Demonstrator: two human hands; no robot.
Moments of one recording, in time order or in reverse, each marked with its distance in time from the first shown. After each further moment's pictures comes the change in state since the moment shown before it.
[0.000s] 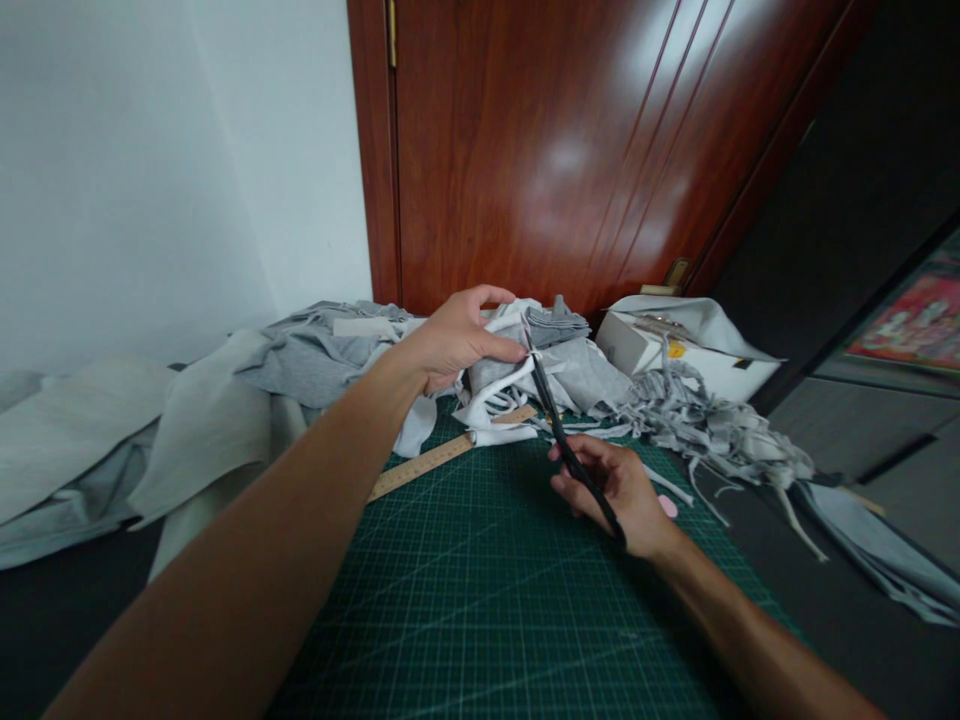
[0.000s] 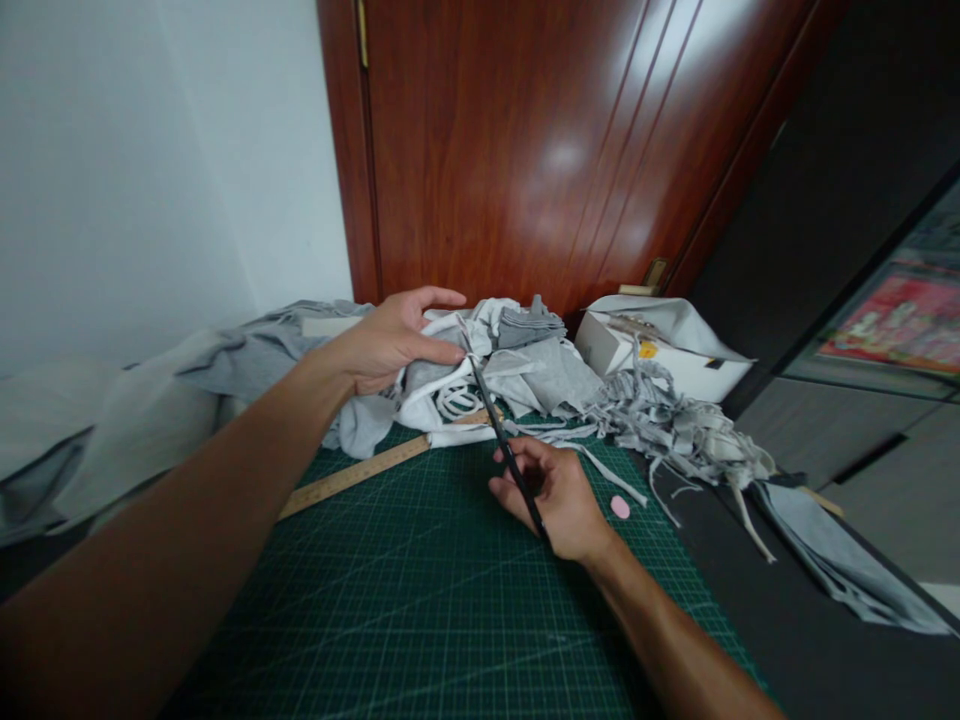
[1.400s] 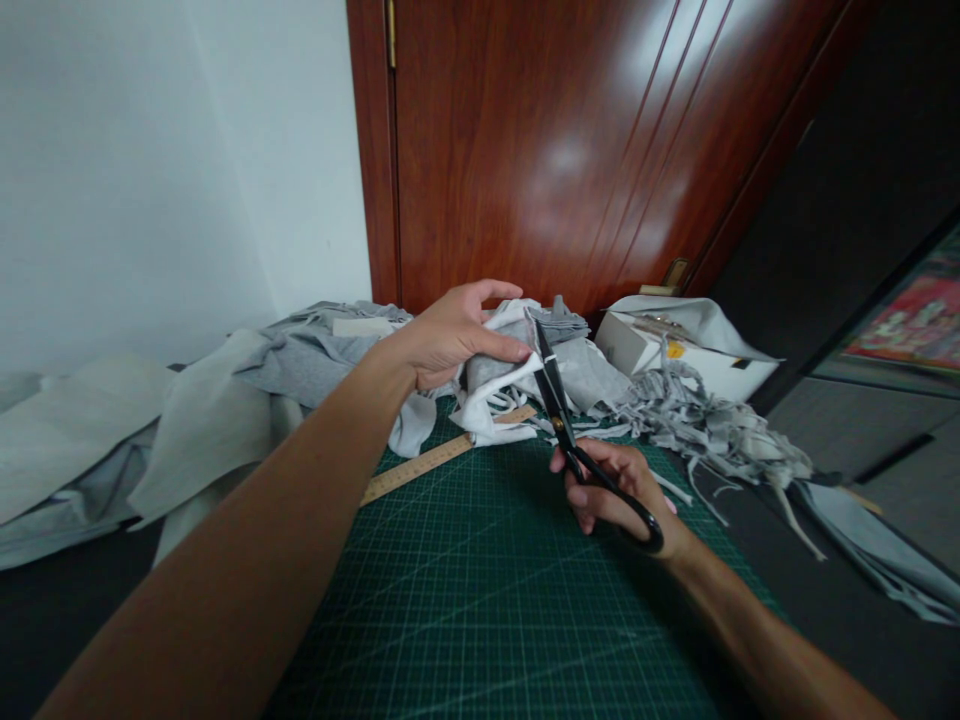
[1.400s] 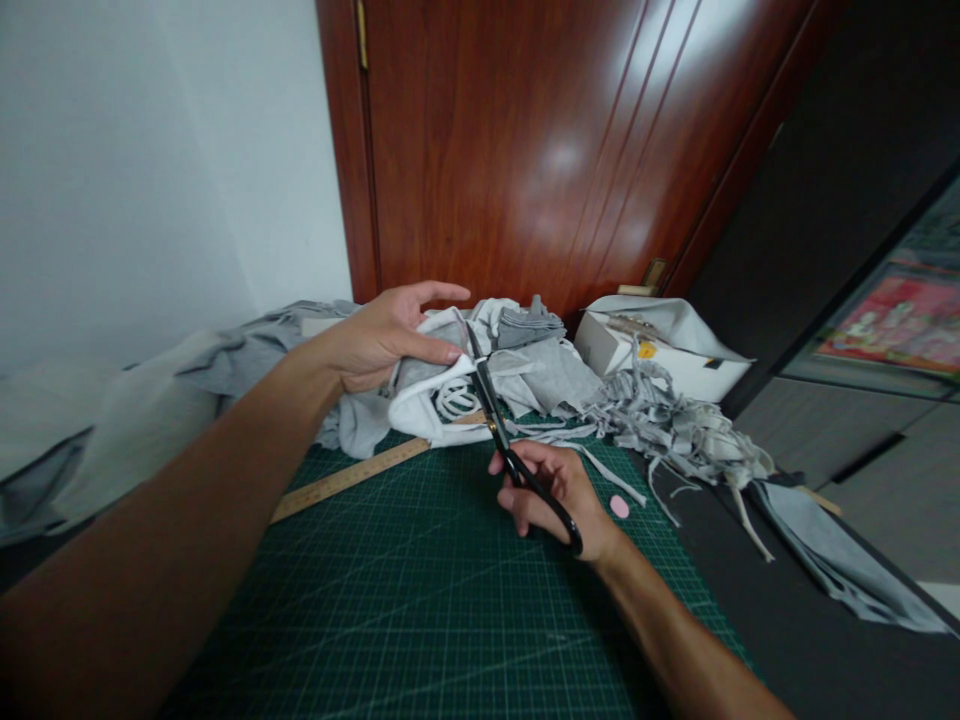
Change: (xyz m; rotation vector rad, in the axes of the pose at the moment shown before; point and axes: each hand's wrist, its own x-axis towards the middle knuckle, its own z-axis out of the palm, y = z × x) left_hand -0.006 0.011 -0.003 -0.159 -0.119 -0.016; right_hand -0.005 -0.010 -0.008 0.205 -0.144 -0.034
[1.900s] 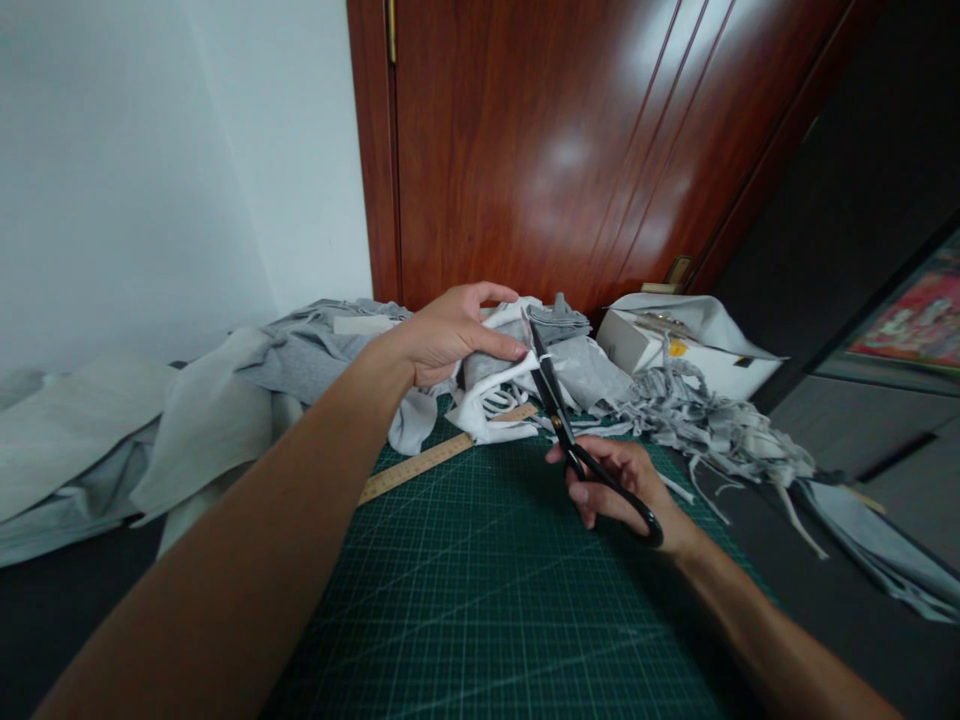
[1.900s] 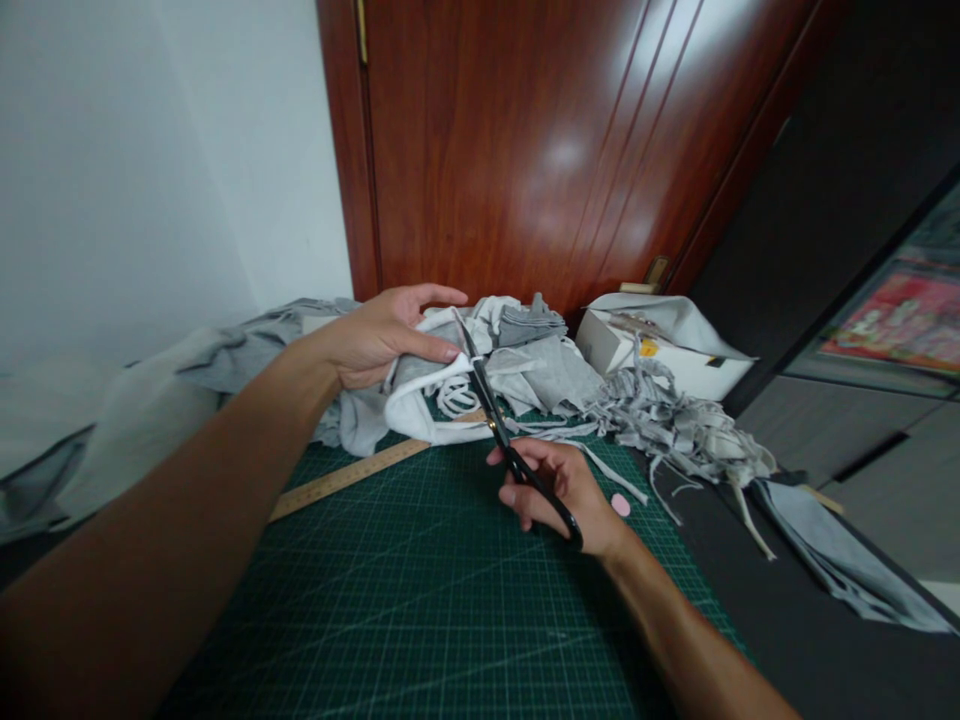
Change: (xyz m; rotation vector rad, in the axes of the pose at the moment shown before) left_hand 0.000 0.002 -0.002 0.022 0.000 -0.070; right_hand 0.001 0.000 -0.008 0.015 -0.047 -0.049
